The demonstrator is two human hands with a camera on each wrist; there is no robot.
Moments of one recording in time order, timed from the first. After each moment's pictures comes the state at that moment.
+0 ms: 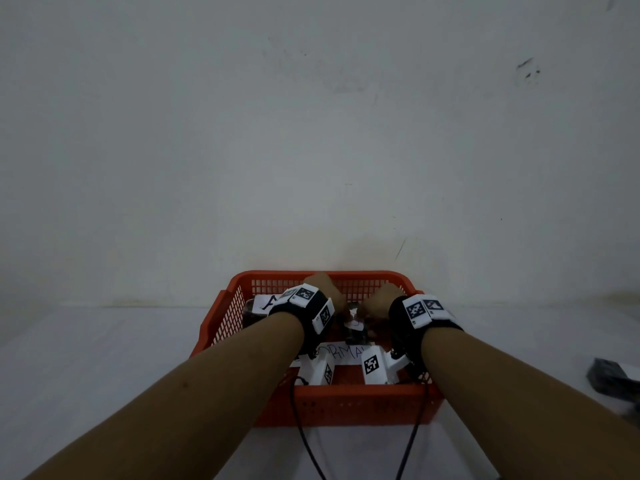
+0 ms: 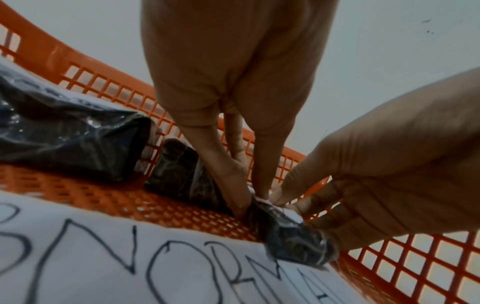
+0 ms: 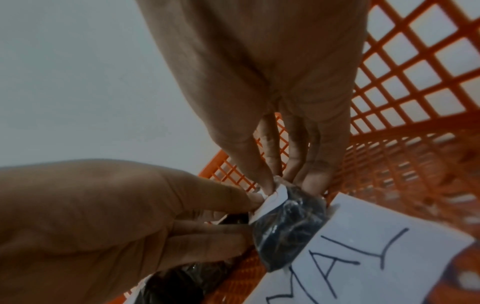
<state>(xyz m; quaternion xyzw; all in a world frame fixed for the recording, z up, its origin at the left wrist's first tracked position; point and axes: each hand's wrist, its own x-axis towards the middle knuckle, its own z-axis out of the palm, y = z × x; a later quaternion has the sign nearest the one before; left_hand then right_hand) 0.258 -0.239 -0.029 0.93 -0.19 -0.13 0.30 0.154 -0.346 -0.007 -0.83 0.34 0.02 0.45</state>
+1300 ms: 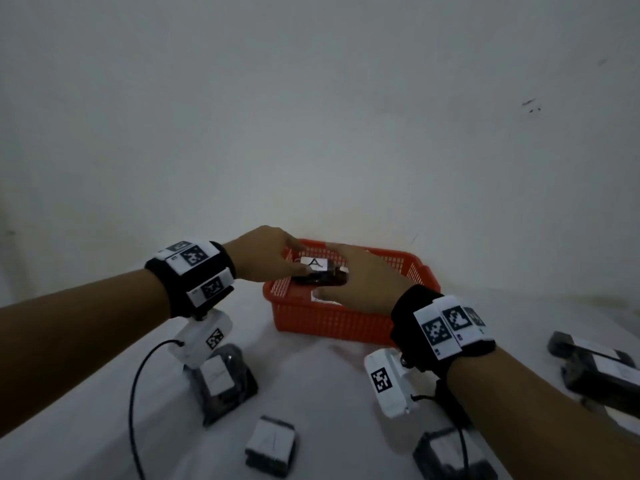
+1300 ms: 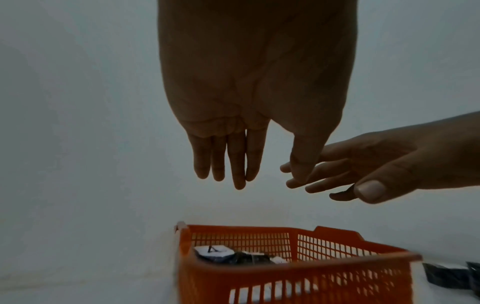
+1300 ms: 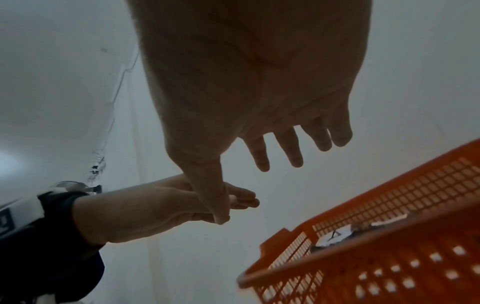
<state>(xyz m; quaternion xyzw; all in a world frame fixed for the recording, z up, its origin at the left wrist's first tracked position) 0.079 -0.004 0.096 0.94 -0.32 0.01 0.13 -0.011 -0.193 0.077 -0.97 -0.04 -0.07 0.22</state>
